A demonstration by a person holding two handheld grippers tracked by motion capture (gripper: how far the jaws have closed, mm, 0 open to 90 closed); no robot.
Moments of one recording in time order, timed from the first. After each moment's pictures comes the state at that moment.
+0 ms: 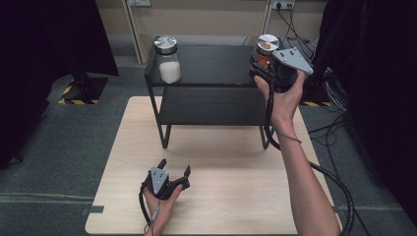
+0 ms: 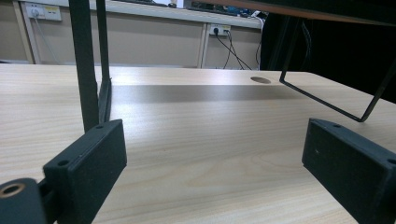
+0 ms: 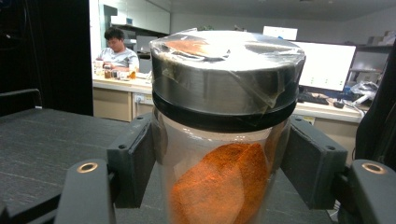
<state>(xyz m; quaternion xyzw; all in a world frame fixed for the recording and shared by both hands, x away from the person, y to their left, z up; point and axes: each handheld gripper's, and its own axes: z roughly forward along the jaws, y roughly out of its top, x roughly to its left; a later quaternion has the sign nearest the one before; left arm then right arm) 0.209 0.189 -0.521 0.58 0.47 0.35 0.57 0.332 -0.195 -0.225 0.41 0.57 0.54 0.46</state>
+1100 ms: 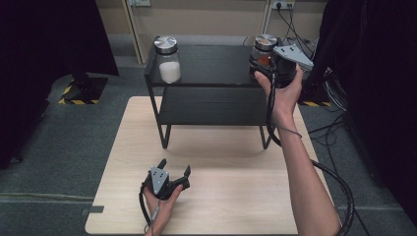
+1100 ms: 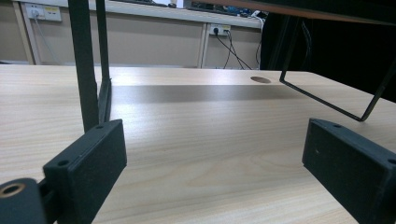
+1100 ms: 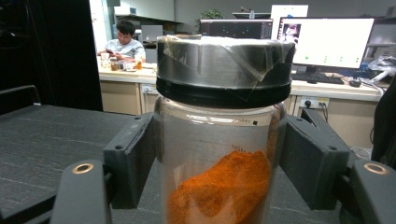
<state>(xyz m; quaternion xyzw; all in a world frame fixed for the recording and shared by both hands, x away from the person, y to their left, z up) 0.209 0.189 -0.521 0.58 0.47 0.35 0.57 0.351 -0.204 -0.219 0.43 0.58 0.54 0.43</state>
